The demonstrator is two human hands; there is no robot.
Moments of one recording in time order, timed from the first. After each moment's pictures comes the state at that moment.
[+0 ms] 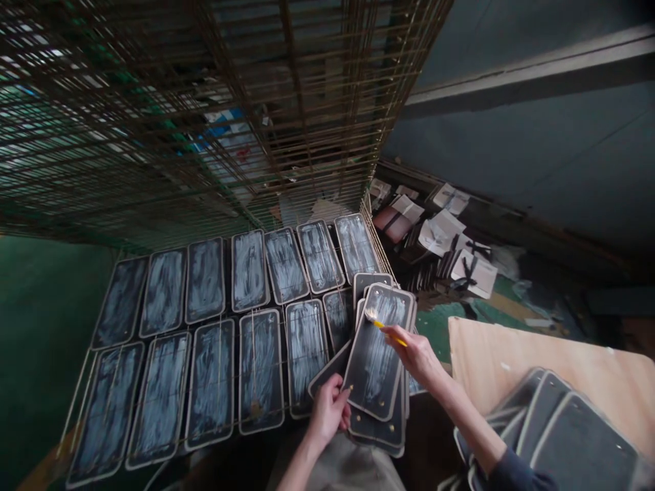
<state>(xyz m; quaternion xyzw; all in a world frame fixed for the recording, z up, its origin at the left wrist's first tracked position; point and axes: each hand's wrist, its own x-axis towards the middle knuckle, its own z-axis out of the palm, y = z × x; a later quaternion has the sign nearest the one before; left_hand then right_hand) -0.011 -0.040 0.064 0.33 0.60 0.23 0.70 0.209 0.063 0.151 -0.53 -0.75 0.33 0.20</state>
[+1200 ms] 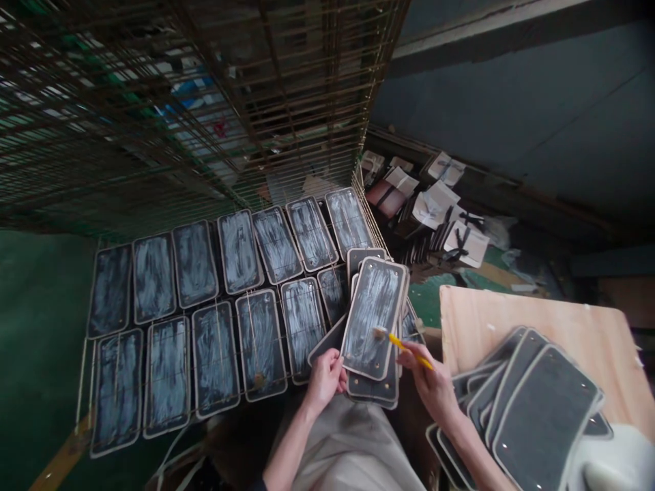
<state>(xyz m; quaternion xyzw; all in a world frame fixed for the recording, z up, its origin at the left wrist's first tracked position) -0.020 -0.042 0.071 0.37 0.60 0.21 0.68 0.217 -0.048 0.145 -0.65 -0.56 0.40 0.31</state>
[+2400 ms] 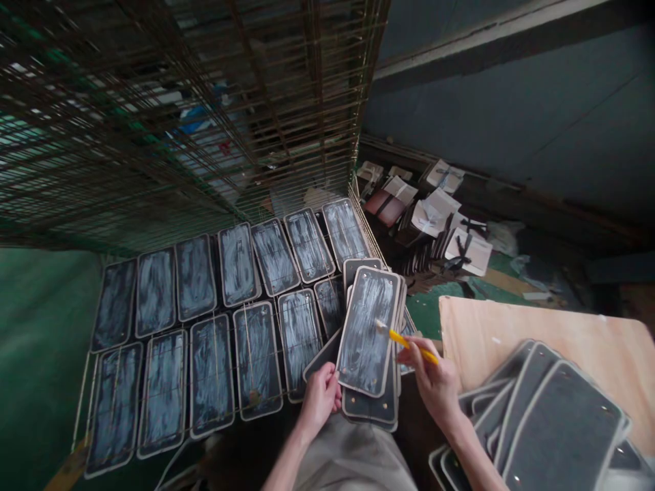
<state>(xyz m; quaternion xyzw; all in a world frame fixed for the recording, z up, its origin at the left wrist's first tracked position) -0.012 -0.039 0.078 0.40 0.62 0.20 0.65 0.225 -0.021 0.146 -0.67 -0.51 0.40 0.36</state>
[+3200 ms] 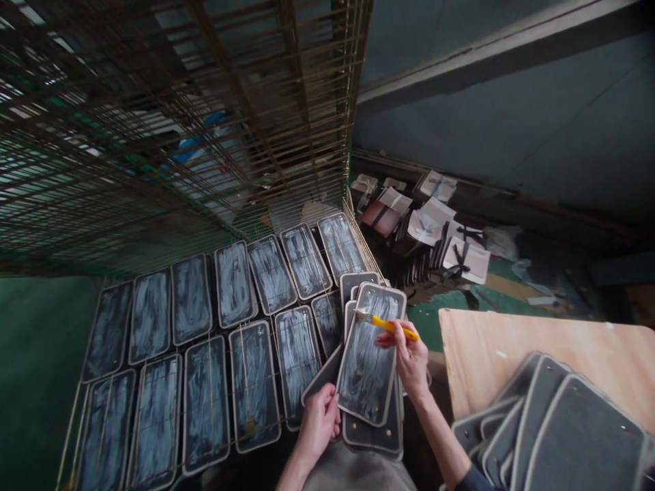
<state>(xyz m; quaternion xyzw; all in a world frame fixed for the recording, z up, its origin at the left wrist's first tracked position) -0.010 -0.036 0.070 0.42 0.62 0.17 0.64 0.204 0.057 0.113 -0.63 -0.32 0.45 0.55</state>
